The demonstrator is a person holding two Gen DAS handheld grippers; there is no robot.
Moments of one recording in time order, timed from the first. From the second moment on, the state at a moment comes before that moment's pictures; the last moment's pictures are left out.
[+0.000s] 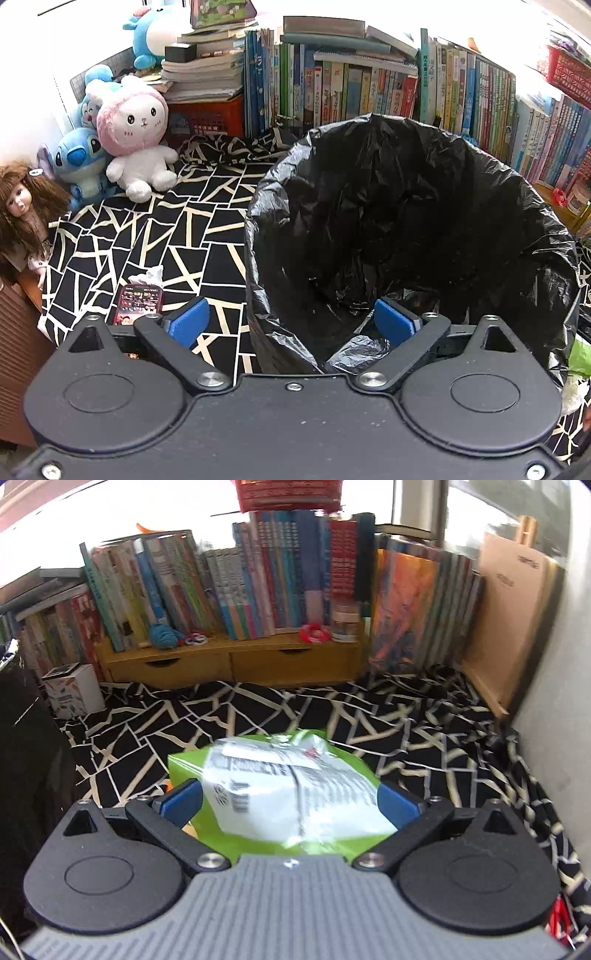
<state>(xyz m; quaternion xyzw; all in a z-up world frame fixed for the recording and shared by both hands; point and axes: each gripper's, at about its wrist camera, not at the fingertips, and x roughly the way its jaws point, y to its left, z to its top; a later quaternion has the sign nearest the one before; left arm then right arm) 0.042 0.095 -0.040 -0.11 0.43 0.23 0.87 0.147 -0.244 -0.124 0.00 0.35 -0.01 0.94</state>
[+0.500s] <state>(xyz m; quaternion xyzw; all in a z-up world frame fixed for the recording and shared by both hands) 0.054 0.092 -0.060 -0.10 0.47 0.24 0.84 0.193 -0.251 -0.204 0.01 0.46 -0.05 0.89</state>
